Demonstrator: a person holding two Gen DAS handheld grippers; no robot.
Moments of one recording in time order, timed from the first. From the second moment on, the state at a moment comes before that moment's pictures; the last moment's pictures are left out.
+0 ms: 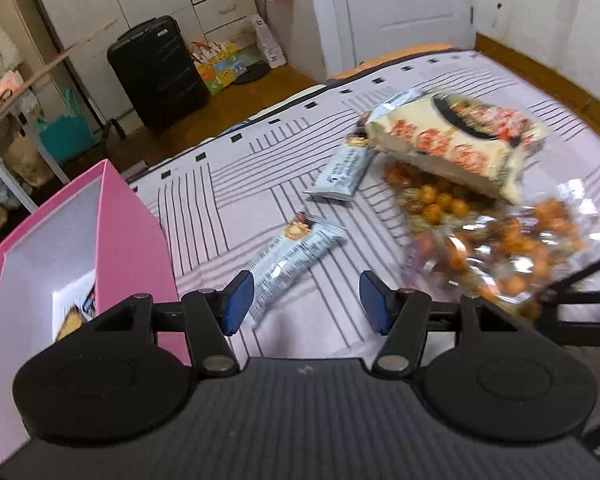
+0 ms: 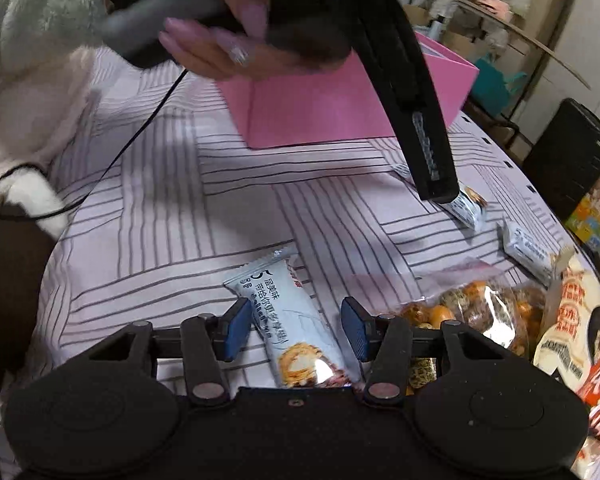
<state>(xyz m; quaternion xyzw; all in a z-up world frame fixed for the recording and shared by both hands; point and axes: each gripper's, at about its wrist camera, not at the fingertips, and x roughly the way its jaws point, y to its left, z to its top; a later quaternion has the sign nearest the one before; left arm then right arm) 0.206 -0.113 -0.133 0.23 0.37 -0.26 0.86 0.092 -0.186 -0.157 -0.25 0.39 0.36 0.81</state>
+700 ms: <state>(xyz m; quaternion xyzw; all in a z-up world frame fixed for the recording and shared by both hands) 0.259 -0.136 -0.171 0.25 0.41 -0.19 0.86 0.093 -0.202 -0.165 0.03 0.43 0.17 0.89</state>
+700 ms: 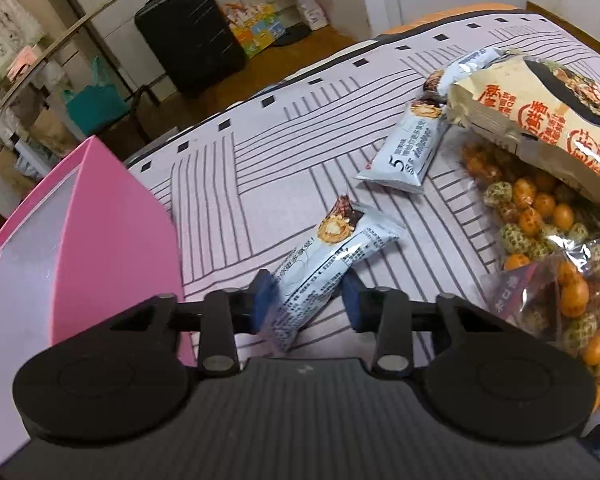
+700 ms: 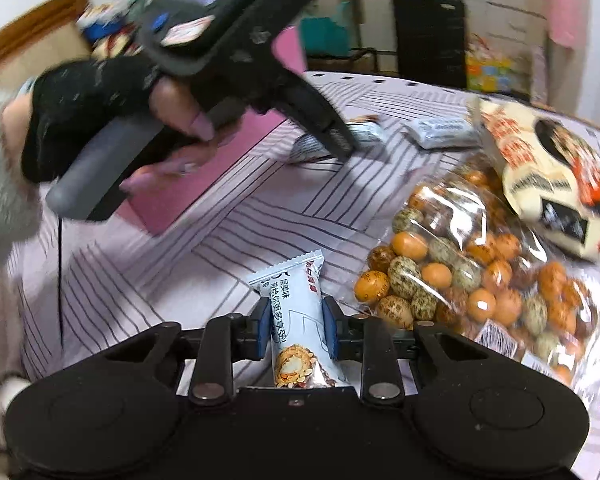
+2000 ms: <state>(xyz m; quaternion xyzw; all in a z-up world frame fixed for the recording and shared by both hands) 0.106 -0.028 -0.076 0.10 0.52 -0.25 0.81 0.031 -0.203 -0.076 0.05 0.47 0.16 0.87</state>
